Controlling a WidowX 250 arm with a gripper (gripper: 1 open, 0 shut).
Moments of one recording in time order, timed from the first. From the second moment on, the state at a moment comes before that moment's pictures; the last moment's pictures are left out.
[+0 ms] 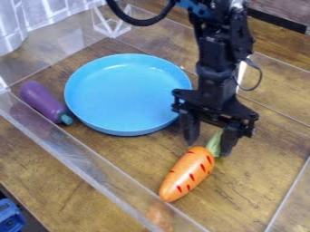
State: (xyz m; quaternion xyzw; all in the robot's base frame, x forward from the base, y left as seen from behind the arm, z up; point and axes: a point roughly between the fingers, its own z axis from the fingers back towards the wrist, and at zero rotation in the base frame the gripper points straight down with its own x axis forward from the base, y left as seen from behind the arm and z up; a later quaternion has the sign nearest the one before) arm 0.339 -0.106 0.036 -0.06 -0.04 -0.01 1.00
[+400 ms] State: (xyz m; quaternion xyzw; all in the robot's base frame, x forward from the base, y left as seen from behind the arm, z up) arm 0.338 -0.121 0.034 -0.06 -0.05 -0.03 1.00
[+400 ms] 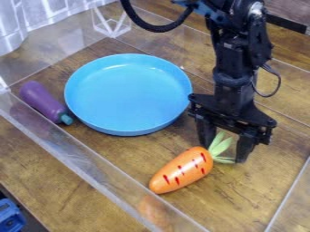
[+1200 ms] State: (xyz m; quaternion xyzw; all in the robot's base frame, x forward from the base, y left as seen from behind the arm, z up) arm 0.339 -0.117 0.035 -0.07 -0.05 -0.03 1.00
